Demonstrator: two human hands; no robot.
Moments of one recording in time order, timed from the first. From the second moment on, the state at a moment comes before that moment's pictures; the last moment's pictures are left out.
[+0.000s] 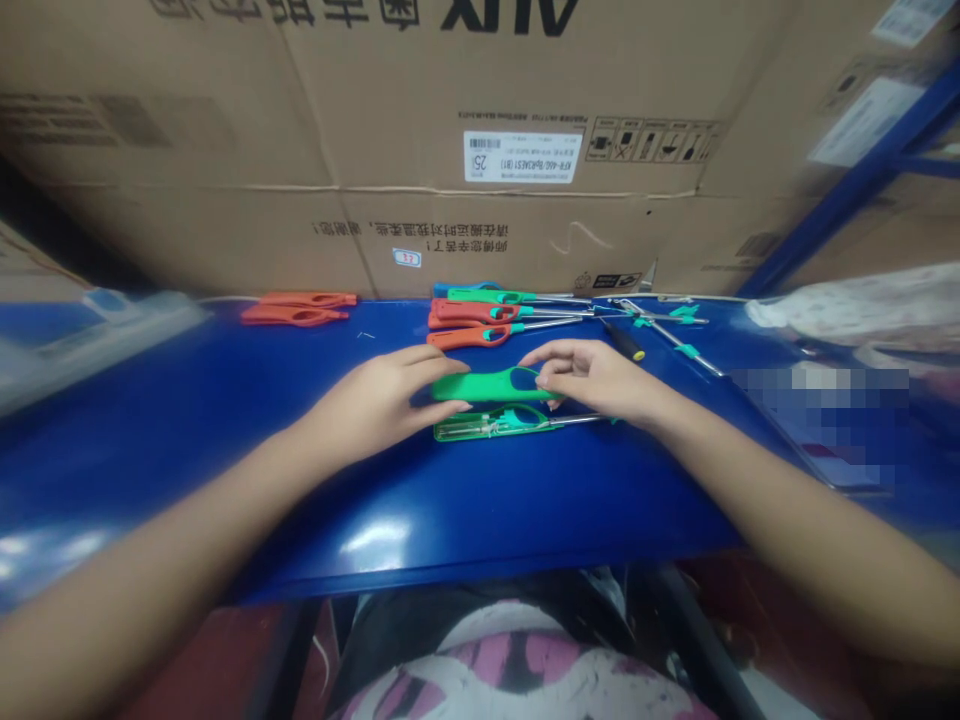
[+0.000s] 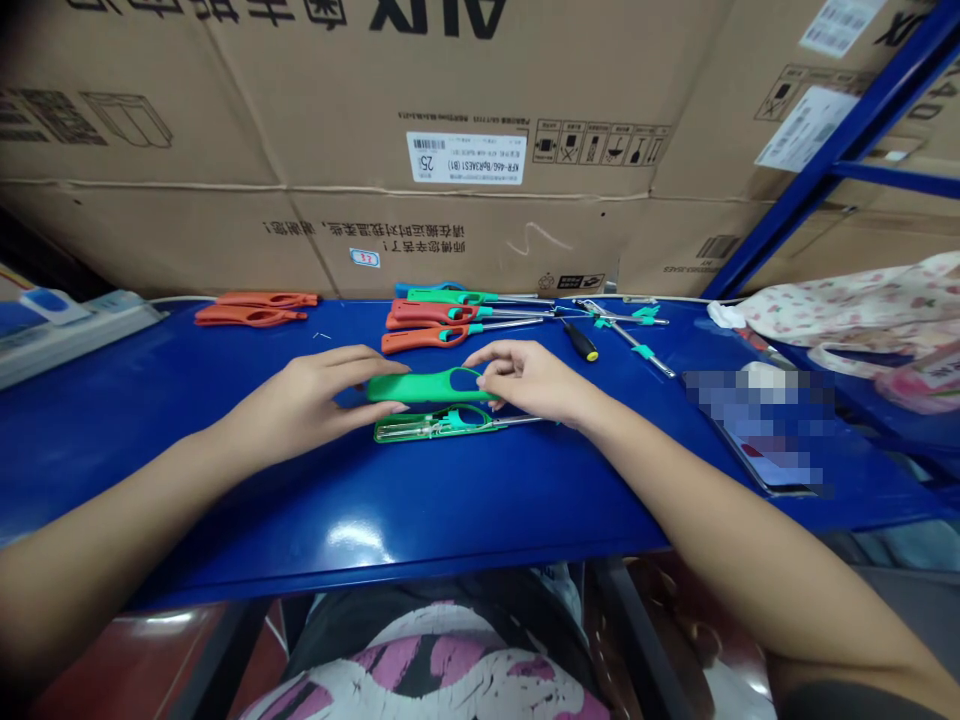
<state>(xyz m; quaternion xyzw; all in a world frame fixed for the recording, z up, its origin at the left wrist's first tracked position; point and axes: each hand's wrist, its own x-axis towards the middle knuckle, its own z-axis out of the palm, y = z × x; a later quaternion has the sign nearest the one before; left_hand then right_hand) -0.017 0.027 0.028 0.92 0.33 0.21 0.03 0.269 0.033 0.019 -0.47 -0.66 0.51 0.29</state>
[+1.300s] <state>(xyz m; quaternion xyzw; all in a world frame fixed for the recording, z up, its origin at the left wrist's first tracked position) -0.010 0.015 0.030 0.92 0.38 0.07 0.10 0.266 0.021 0.014 -0.34 -0.91 0.21 0.14</state>
